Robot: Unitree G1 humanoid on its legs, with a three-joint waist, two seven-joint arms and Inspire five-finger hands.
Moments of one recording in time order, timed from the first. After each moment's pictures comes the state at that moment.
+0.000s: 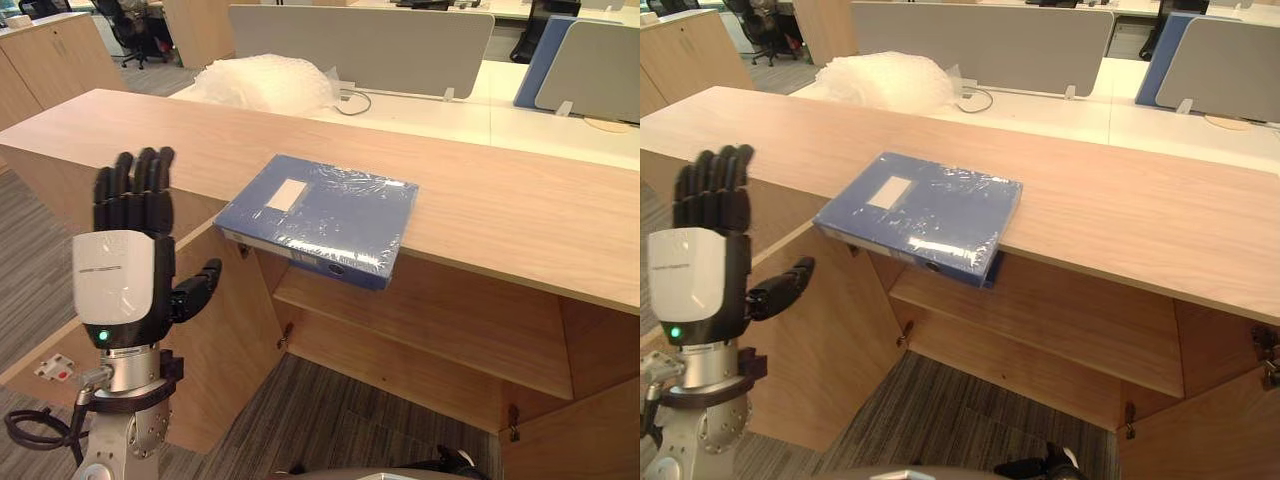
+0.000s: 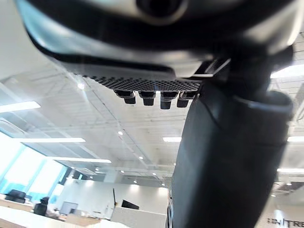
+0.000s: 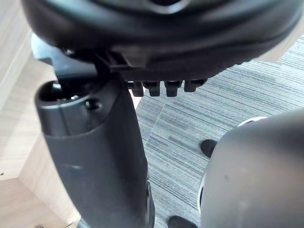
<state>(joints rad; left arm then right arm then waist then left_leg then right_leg) 0.41 0.39 0.16 -0.59 0.92 -0.11 0.49 -0.03 -0.09 -0.07 1.25 -0.16 0.04 -0.13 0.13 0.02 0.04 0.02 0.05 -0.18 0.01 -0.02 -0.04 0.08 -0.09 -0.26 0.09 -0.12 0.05</state>
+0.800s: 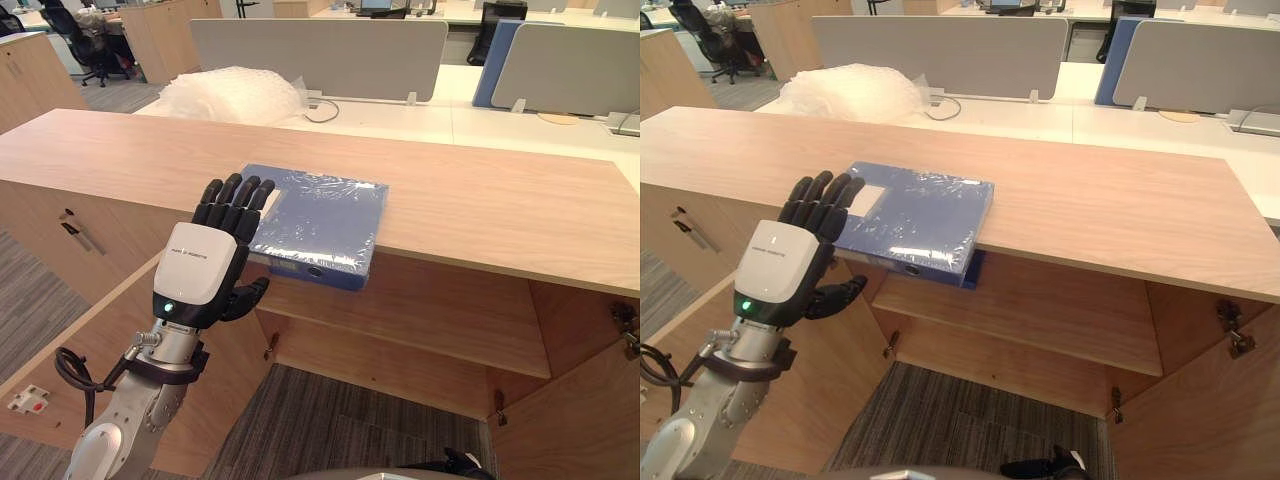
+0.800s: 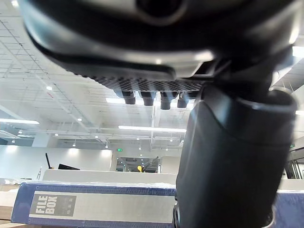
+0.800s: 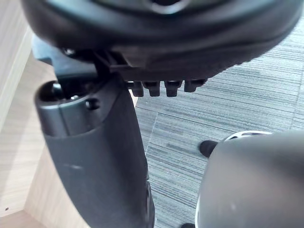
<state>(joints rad) 0.25 0.60 0.00 -0.41 0.91 -0.16 0.39 -0.02 -0.11 -0.14 1.26 -0.17 0.04 -0.11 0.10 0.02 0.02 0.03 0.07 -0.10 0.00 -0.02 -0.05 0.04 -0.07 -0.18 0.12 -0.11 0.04</state>
